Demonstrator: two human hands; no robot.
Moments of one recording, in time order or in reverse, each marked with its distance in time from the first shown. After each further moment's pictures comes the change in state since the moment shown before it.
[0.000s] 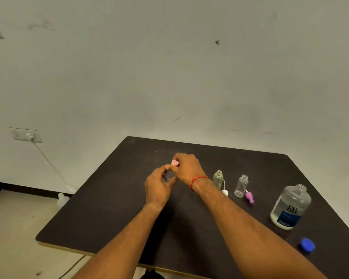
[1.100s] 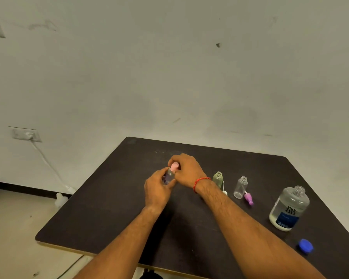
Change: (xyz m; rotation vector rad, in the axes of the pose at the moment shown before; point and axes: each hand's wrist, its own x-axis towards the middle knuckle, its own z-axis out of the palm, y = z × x) left_hand -0.006 -0.002 -0.002 -0.005 -0.015 -0.001; right_hand -0.011 -0.005 -0.010 0.022 -0.075 -0.085
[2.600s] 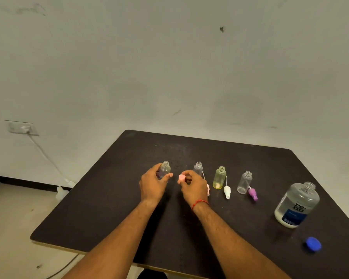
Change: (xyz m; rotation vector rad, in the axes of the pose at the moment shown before) left_hand 0.016 -0.028 0.003 0.060 -0.018 -0.105; right_hand -0.030 0.056 0.081 0.424 0.369 0.339
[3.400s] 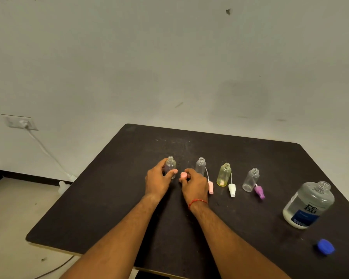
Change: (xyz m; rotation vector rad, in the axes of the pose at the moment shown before) left_hand 0.019 -0.019 0.021 -0.034 -0.106 0.002; right_hand 0.010 0.017 0.020 -0.204 0.062 -0.039
